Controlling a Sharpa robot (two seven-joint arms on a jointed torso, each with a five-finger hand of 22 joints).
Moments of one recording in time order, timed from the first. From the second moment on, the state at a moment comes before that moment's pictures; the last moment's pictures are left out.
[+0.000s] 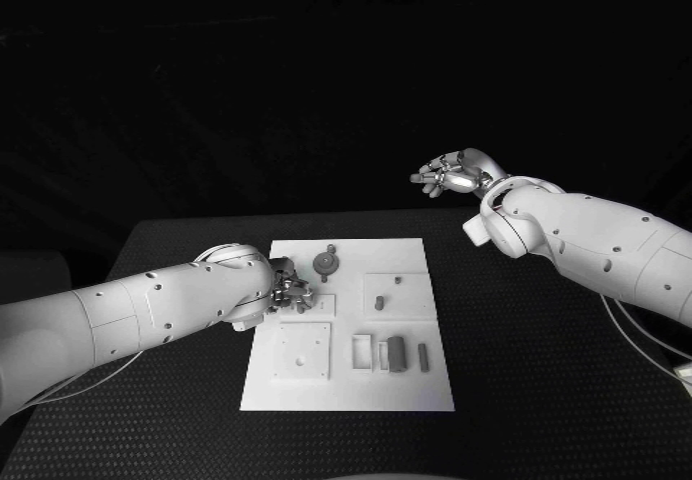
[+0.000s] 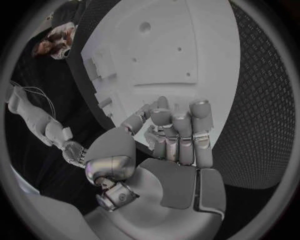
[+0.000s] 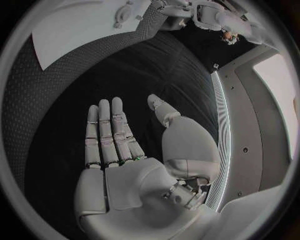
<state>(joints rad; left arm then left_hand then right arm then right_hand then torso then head) 1.24 -0.58 -0.20 1.20 -1.06 0.02 -0.50 0.70 0.06 0.69 -0.29 0.14 1.15 0.02 0.30 0.64 1.37 -0.09 1.01 0.76 1.22 -0.15 1.20 0.91 0.02 1.27 -0.23 0.74 1.31 1.27 -0.60 0.02 1.01 -0.73 -0.33 0.10 0.94 -0.11 0.45 -0.17 0.19 0.73 0.19 0.30 0.40 0.92 0.12 0.65 0.28 0.80 0.11 0.80 0.56 0.26 0.61 0.23 0.50 1.15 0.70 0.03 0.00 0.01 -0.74</state>
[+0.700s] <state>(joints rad) 1.24 -0.57 -0.20 1.19 -1.07 0.02 -0.51 0.70 0.06 0.69 -0.29 0.13 1.15 0.02 0.31 0.64 1.37 -0.09 1.01 0.76 1.22 -0.15 1.20 0.91 0.02 1.28 -0.24 0.74 1.31 1.27 -0.59 0.02 1.01 -0.73 -0.32 0.10 0.94 -0.11 0.45 -0.17 0.19 0.73 0.19 0.30 0.40 0.92 0.12 0.65 0.28 0.80 0.11 0.80 0.56 0.26 0.61 0.23 0.50 1.15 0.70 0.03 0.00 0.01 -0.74</state>
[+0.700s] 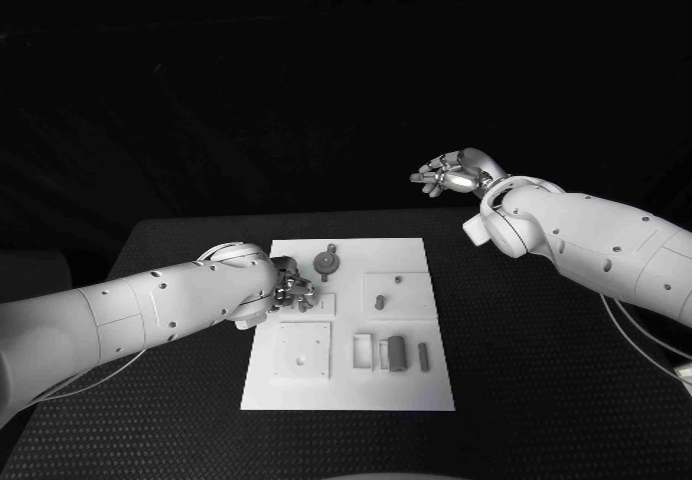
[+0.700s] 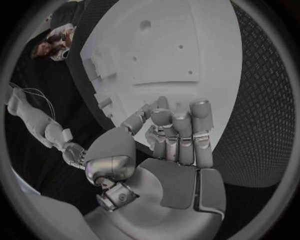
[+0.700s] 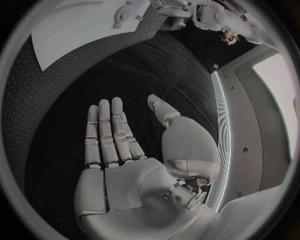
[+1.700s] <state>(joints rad) 1.24 -0.55 -0.20 1.19 -1.18 0.05 -0.50 0.71 0.04 0.69 -0.29 0.12 1.15 0.03 0.31 0.64 1.37 -0.09 1.01 0.76 1.22 -0.15 1.20 0.91 0.02 1.28 -0.23 0.74 1.31 1.27 -0.59 0.02 1.01 -0.73 -0.32 0.10 0.94 -0.11 0.45 -0.17 0.19 0.73 0.19 0.30 0.40 0.92 0.12 0.65 0.27 0.80 0.11 0.80 0.56 0.26 0.61 0.23 0.50 1.15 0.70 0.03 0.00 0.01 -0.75</state>
